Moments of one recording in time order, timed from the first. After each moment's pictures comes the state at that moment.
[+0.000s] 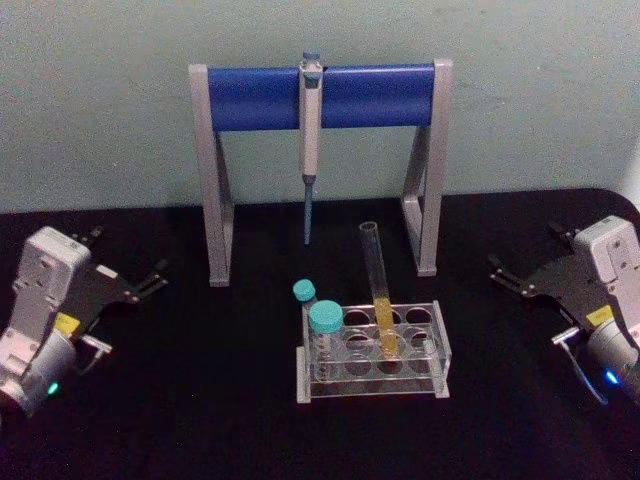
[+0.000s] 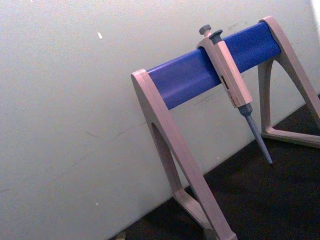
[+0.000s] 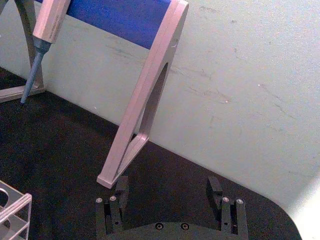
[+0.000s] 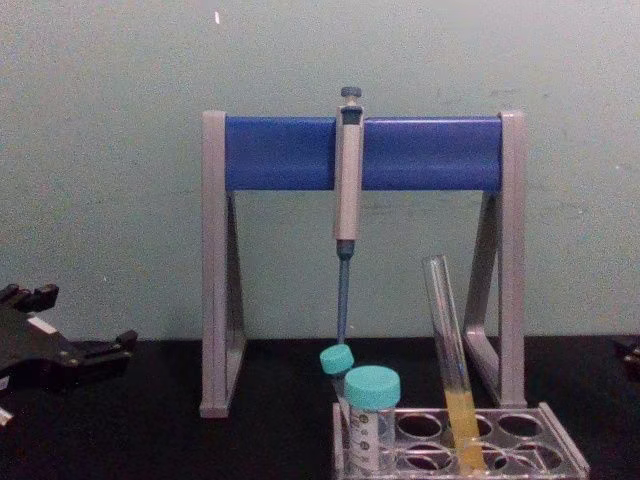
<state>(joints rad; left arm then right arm) -0.20 0.60 0.45 -1.41 -0.25 -0.12 0.03 0.20 0.60 -0.45 -1.41 0.25 -0.12 -0.03</state>
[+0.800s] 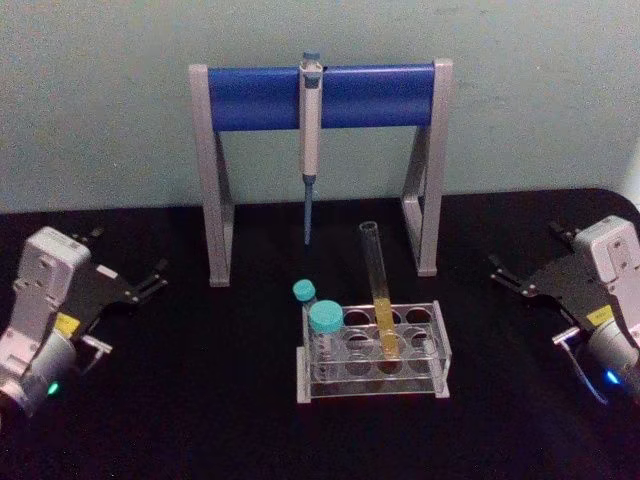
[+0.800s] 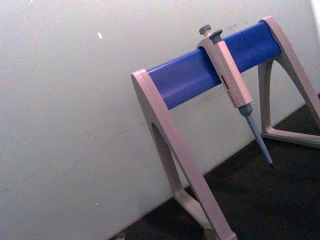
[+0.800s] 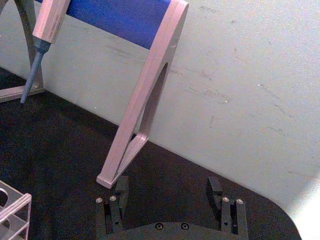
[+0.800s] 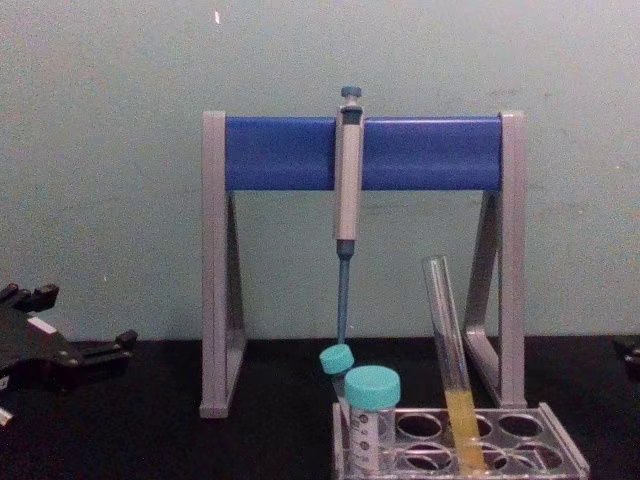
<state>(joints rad) -0.20 0.60 0.45 -1.41 -0.25 -0.12 0.03 0.20 0.60 -0.45 -1.41 0.25 -0.12 -0.03</state>
